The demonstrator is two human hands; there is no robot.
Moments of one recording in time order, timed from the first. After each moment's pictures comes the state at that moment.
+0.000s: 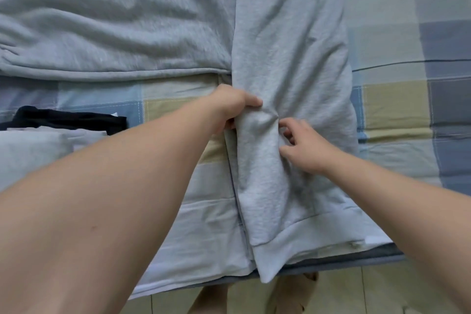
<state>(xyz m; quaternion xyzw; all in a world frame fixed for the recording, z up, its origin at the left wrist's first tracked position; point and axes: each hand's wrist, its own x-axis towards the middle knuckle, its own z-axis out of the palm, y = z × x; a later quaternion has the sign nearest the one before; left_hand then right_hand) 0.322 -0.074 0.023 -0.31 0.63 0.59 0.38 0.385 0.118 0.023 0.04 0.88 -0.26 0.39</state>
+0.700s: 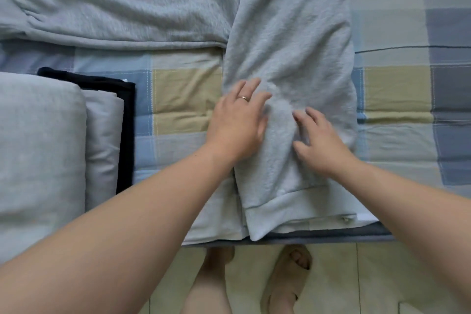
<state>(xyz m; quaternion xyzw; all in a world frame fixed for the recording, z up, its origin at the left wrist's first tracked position) 0.435 -0.054 0.030 0.08 0.96 0.23 0.10 0.441 0.152 0.027 -0.02 0.93 -0.20 0.31</state>
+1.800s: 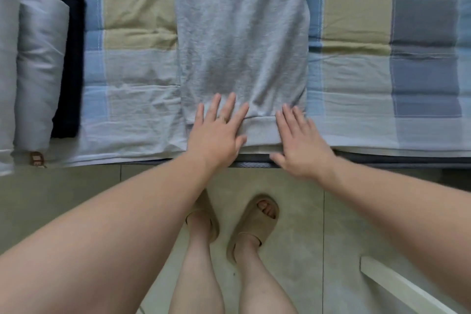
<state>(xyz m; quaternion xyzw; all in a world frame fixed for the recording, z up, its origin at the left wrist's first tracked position) 0.608 0.042 0.001 0.07 0.95 0.09 0.29 0.591 0.260 0.010 -0.19 0.90 0.01 0.38</state>
